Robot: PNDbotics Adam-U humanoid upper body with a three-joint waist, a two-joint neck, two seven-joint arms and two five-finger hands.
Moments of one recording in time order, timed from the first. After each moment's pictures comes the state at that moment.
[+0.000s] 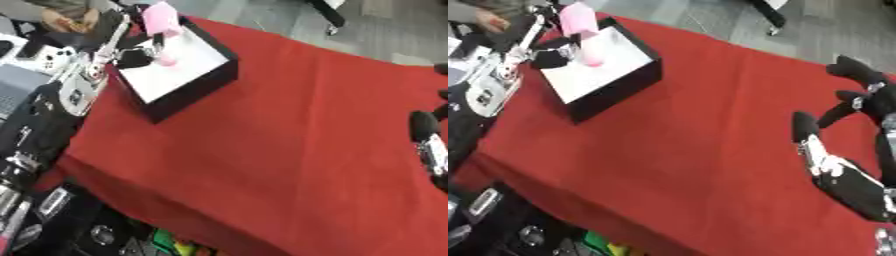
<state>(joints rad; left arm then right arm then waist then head) -0.43 0.74 0.04 -1.25 -0.66 -0.05 0.11 -0.36 -0.22 0.41 -1.98 0.44 -0.04 -0.09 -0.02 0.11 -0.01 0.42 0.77</state>
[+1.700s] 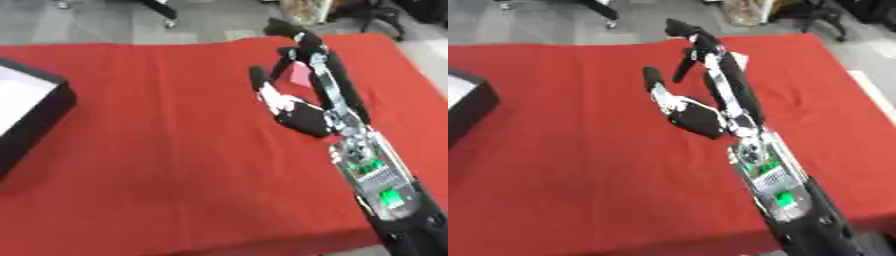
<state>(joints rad) -0.35 0.70 0.05 -1.96 0.01 -0.18 -0.19 -0.31 -0.39 0.23 -1.89 0.48 0.06 -0.20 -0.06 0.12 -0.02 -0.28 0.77</state>
